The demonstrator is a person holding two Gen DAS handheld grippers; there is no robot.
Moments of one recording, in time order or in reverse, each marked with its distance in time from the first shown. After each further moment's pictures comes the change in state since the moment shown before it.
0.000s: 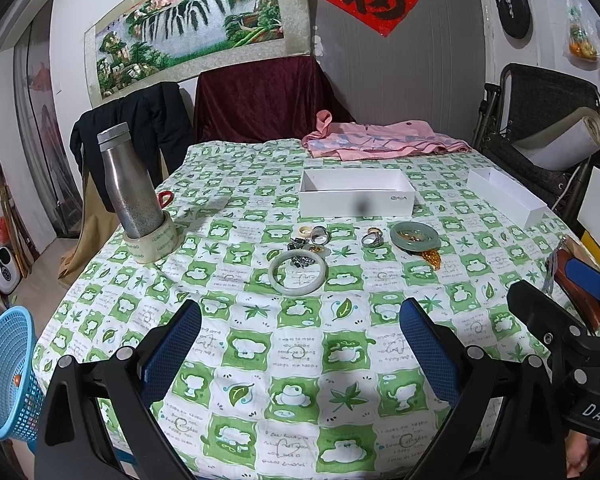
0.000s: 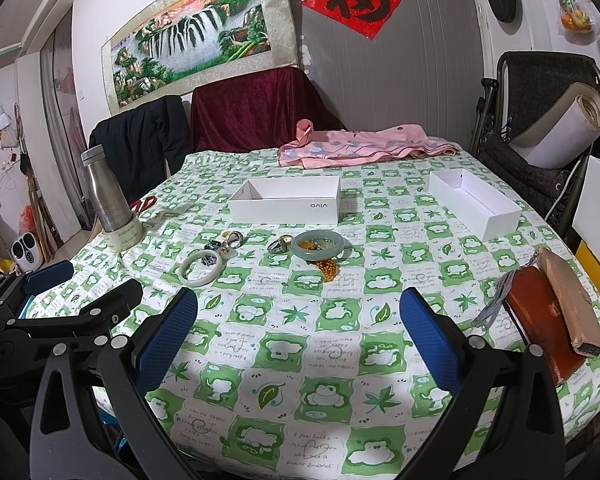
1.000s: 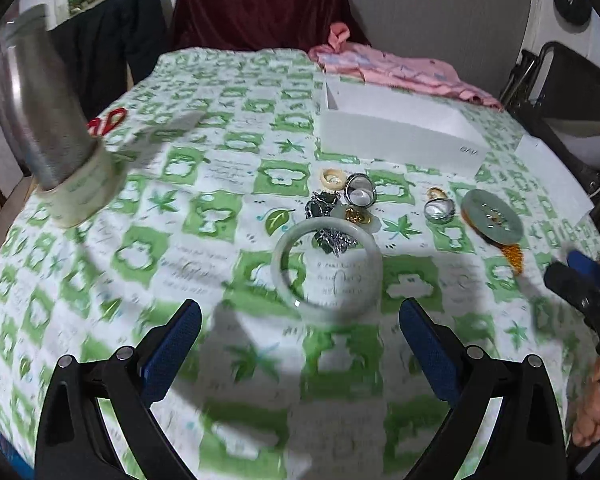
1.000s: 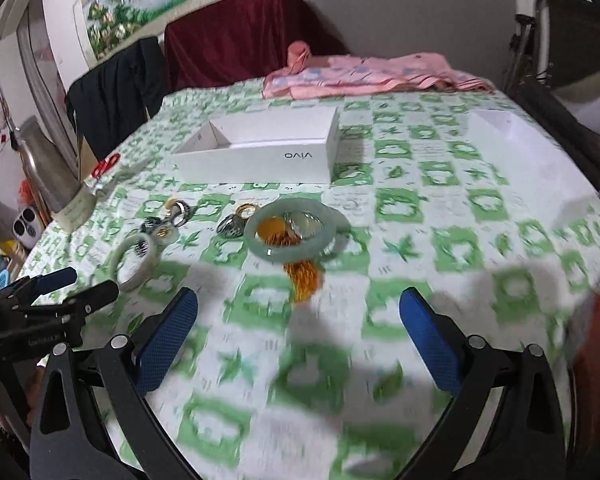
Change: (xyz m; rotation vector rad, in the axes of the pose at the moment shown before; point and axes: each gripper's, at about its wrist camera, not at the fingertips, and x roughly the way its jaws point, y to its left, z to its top) left arm 0.157 0.034 0.026 -0.078 0.313 -0.111; right arm 0.165 -0.042 0.030 0.006 0.302 0.052
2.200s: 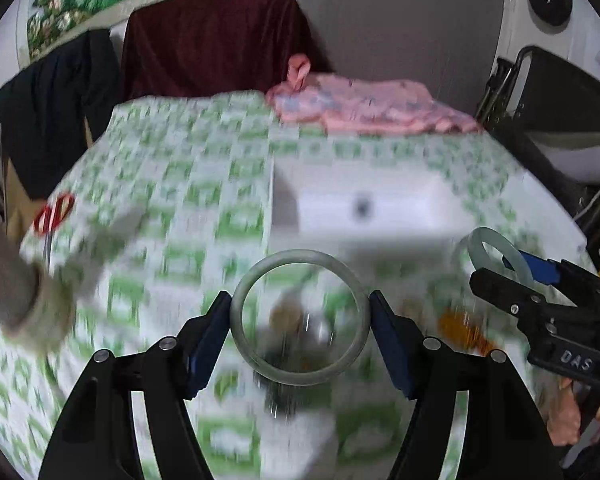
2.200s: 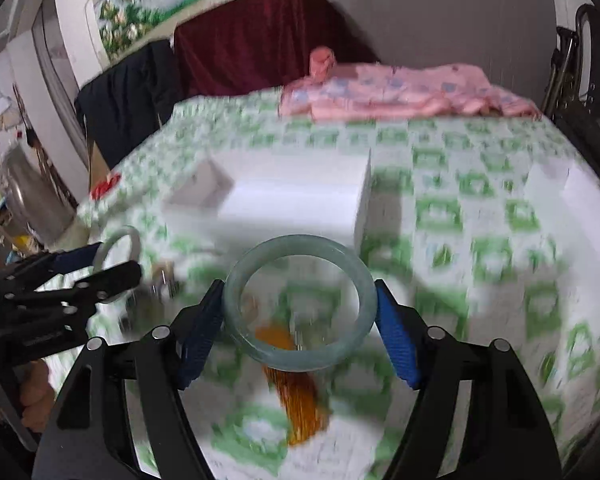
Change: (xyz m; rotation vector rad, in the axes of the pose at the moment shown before) left arm 0.018 -0.034 0.103 0.097 -0.114 -0.068; right arm 0.039 -0.006 0.085 -0.030 -0.078 0.087
